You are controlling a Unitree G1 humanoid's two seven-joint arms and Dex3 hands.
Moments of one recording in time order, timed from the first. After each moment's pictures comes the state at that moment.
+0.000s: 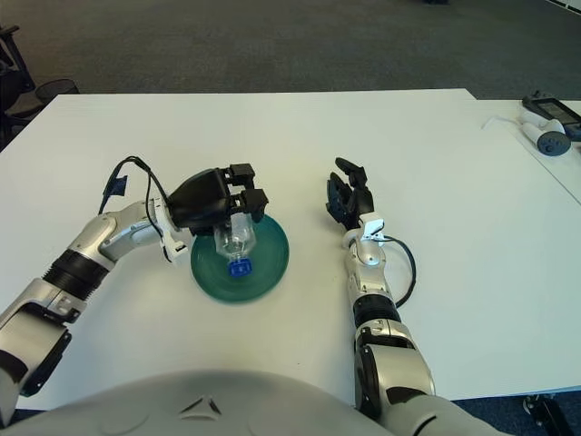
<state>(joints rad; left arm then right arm) -0.44 0.48 -0.43 0.24 0.86 -0.88 0.06 -0.29 -0.07 -0.15 0.80 0.07 -0.48 0.03</state>
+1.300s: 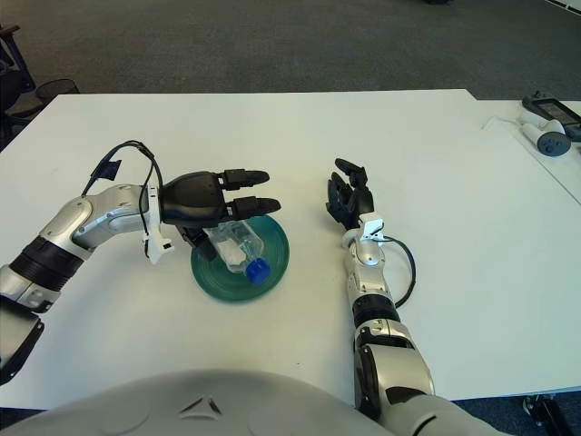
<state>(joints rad) -0.50 0.60 -0.45 0.09 0.76 -0.85 -0.32 -0.29 -0.06 -0.15 0.80 0.07 -0.48 0.00</state>
